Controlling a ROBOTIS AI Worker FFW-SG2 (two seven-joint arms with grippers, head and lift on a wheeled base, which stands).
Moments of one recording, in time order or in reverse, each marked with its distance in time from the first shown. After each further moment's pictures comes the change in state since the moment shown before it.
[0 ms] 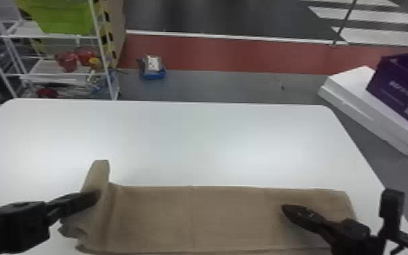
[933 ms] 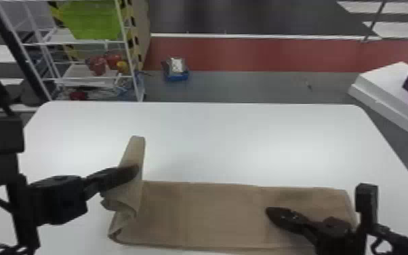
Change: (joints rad) left arm -0.062 0.000 0.042 -0.031 0.152 0.000 0.009; right arm -0.046 -0.004 0.224 0.081 0.036 0.036 -0.070
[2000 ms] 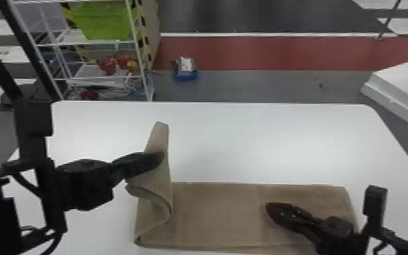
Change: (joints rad) left arm -0.041 0.000 -0.079 -0.035 0.029 0.000 0.049; right arm 0.008 0.008 -0.002 0.009 -0.134 -0.089 -0.015
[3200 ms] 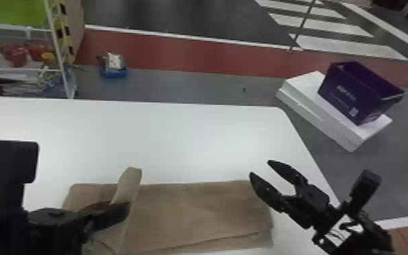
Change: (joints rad) left arm 0.107 0.000 -0.290 0.041 -0.003 0.000 0.231; right arm 0.032 0.010 -0.247 -0.103 -0.212 -0.224 0.007
